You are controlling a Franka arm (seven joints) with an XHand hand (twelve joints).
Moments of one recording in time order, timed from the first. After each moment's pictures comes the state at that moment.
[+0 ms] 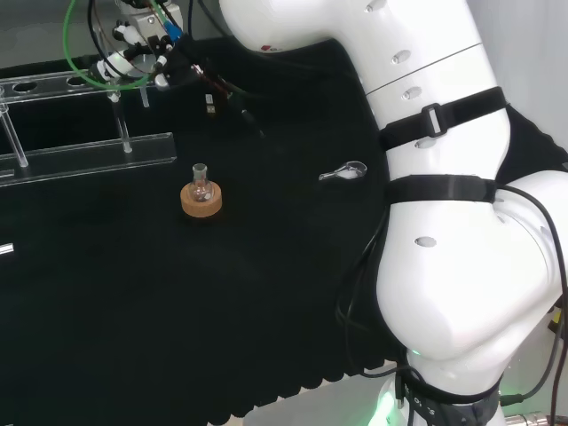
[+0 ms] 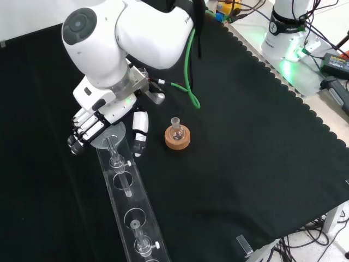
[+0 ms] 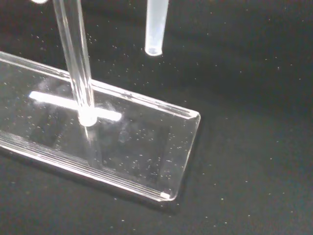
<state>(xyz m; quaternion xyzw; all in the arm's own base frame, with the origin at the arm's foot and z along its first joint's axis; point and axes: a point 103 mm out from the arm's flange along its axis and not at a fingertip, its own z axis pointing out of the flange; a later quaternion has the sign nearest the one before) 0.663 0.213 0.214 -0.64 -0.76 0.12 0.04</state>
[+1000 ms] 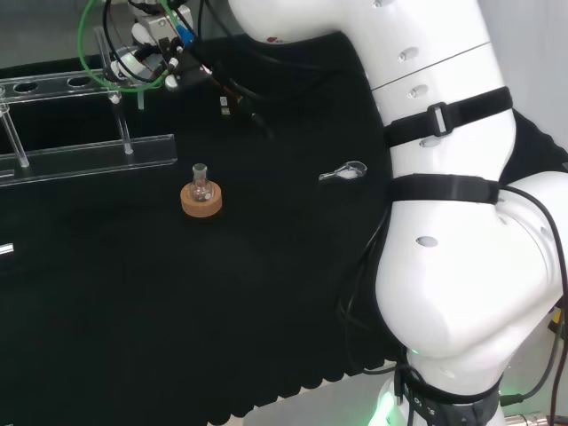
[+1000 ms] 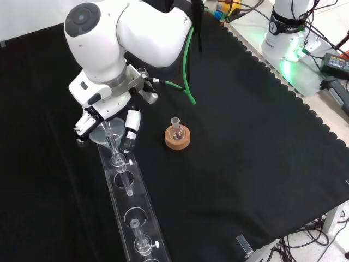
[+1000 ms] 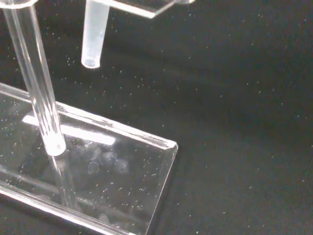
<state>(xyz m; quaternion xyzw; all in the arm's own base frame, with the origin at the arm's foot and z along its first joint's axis) 0.677 0.195 0.213 -0.64 -0.76 0.09 0.01</state>
